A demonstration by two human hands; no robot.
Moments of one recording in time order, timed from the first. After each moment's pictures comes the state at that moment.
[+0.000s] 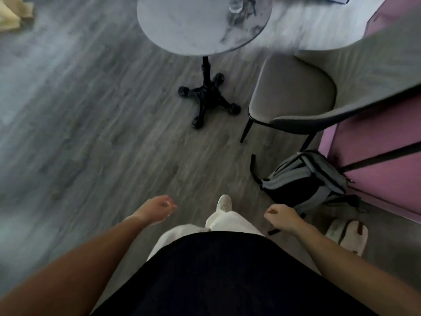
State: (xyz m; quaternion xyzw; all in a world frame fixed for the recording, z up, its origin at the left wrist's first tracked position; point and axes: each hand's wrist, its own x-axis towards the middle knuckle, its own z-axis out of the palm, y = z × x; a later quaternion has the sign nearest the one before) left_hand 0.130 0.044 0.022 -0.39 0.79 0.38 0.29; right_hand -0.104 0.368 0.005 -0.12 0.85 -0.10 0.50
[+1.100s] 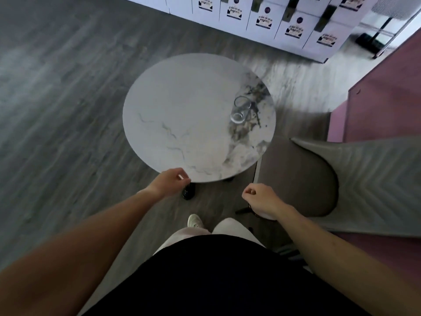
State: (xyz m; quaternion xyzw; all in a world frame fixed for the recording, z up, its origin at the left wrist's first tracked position) left_hand -0.316 -0.303 0.061 -0.30 0.83 0.44 0.18; right_hand -0.467 -0.030 0.073 -0.16 0.86 -0.18 0.45
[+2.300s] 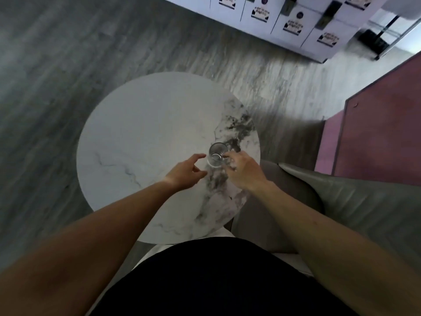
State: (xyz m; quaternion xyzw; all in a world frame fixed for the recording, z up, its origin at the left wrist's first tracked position) left_hand -0.568 -0.322 0.064 -0.27 0.81 0.48 0.20; right_hand -0.689 -0.150 0.085 -0.30 0.89 -0.19 0.28
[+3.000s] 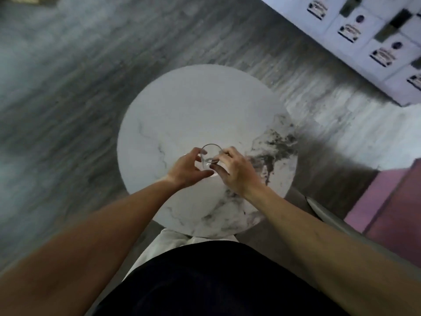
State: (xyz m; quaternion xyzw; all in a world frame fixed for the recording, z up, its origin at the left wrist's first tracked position) left_hand -0.522 -0.334 0.069 -0.44 0.75 0.49 0.05; right_hand -0.670 -0.224 0.096 -0.56 0.75 -0.24 0.28
